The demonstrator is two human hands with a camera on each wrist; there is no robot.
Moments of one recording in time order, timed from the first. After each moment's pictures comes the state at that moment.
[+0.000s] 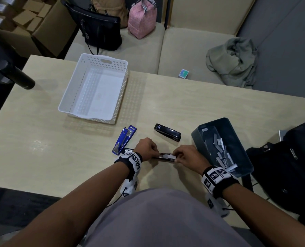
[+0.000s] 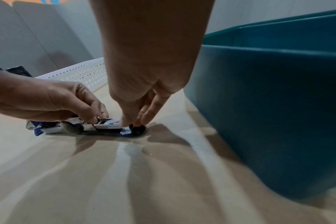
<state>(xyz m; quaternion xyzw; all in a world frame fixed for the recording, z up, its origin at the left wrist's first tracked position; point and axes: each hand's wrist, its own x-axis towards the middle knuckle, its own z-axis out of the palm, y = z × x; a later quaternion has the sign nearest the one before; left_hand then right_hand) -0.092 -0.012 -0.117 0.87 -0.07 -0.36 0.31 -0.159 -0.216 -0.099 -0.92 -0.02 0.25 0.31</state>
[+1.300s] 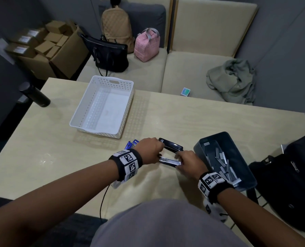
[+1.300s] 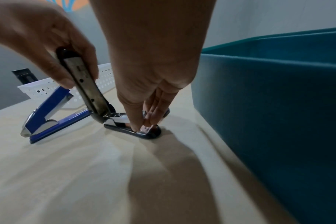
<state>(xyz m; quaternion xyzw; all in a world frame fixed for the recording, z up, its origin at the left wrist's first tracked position) -0.062 -0.015 -0.041 0.91 -0.37 -0.21 0.01 -0.137 -0.204 -0.086 -0.94 0.04 0.23 0.24</state>
